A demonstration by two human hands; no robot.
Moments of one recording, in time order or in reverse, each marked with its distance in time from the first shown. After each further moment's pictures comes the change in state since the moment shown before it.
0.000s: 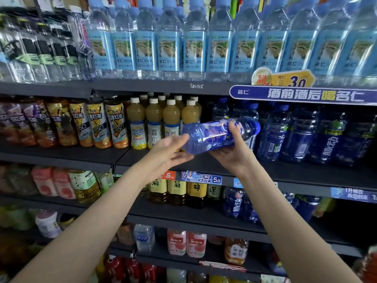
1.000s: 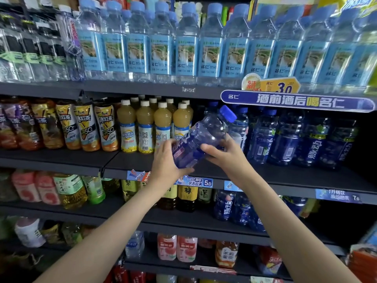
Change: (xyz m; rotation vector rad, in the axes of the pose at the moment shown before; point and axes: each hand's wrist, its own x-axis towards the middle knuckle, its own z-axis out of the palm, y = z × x) left_hand 0.019 -0.043 0.015 0.913 0.414 0.420; right_hand -0.016 -0.003 -0.011 -0.729 -0.188 -0.364
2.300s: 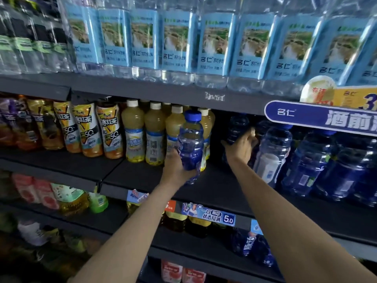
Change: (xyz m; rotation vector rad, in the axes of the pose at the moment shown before) left_hand 0.103 -0.090 0.058 -0.144 -0.080 -0.157; right_hand 0.202 0.089 -0.008 -0.819 0.523 0.095
